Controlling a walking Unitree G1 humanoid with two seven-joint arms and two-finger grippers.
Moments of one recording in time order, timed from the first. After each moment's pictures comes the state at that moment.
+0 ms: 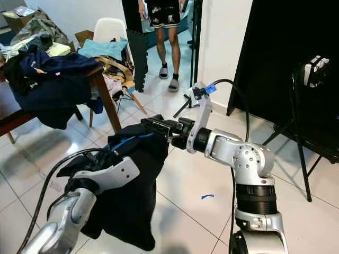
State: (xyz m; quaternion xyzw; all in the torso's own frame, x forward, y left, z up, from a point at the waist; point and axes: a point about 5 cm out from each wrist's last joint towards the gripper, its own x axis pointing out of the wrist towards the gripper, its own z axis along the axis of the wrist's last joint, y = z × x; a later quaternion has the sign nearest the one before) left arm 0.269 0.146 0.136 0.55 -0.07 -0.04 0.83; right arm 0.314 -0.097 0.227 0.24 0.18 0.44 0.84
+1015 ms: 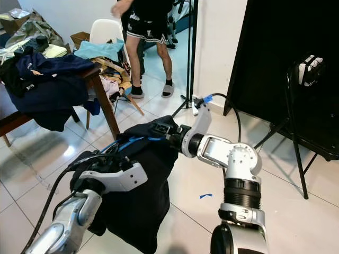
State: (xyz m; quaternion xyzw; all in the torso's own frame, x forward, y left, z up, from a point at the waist) left arm 0.267 0.132 0.138 0.59 -0.12 -0.05 0.80; right arm 0.332 -0.090 0.204 0.36 0.27 0.32 0.84
